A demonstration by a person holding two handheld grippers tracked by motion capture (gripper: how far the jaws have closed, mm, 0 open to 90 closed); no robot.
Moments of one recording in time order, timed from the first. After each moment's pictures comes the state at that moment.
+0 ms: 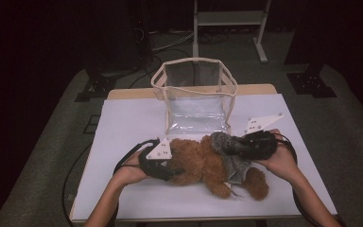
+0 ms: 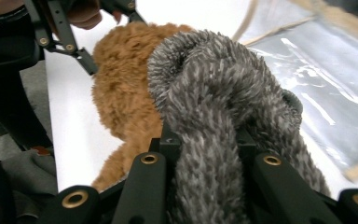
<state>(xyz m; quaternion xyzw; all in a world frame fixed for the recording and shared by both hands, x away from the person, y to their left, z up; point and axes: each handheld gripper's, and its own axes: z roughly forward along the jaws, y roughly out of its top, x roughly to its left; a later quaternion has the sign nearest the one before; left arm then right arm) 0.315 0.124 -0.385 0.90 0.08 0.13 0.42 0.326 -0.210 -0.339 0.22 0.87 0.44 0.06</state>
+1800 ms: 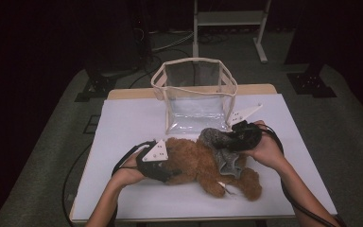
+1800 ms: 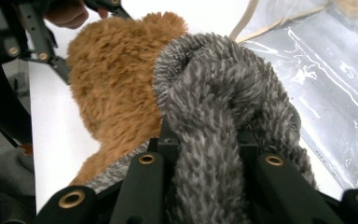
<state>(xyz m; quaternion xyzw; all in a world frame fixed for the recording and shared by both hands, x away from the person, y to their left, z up) 0.319 0.134 -0.396 0.89 0.09 0.14 0.43 0.362 -0.177 -0.345 0.22 0.88 0.41 0.04</state>
